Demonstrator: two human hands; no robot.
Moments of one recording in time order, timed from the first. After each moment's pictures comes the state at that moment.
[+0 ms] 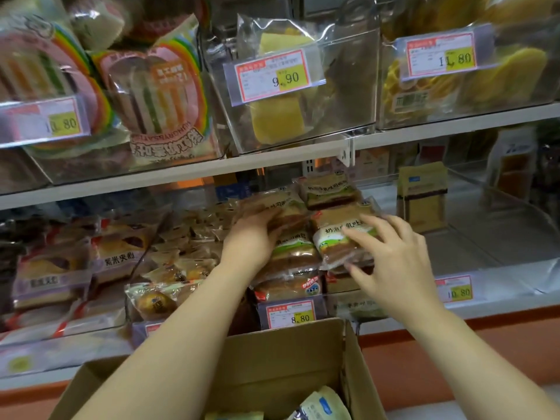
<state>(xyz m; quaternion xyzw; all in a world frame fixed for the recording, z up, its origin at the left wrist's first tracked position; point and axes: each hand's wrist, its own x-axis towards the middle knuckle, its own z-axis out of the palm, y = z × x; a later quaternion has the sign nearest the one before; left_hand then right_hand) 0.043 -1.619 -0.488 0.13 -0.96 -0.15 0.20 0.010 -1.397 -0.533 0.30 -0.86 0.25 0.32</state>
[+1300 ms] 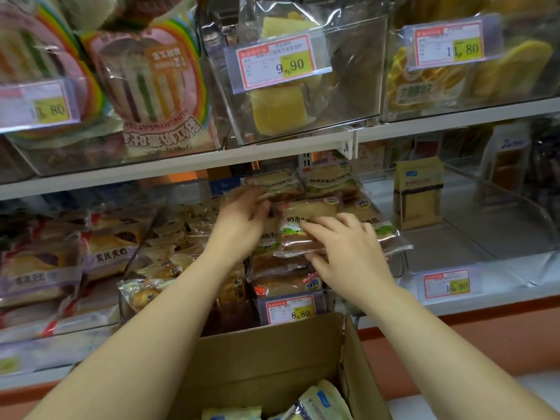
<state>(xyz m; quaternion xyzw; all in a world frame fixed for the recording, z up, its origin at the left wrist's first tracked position) 0.057 -1.629 -0.473 0.09 -0.91 -0.30 0.27 0.026 -1.447 -0.510 0.34 -0.90 0.18 0.22</state>
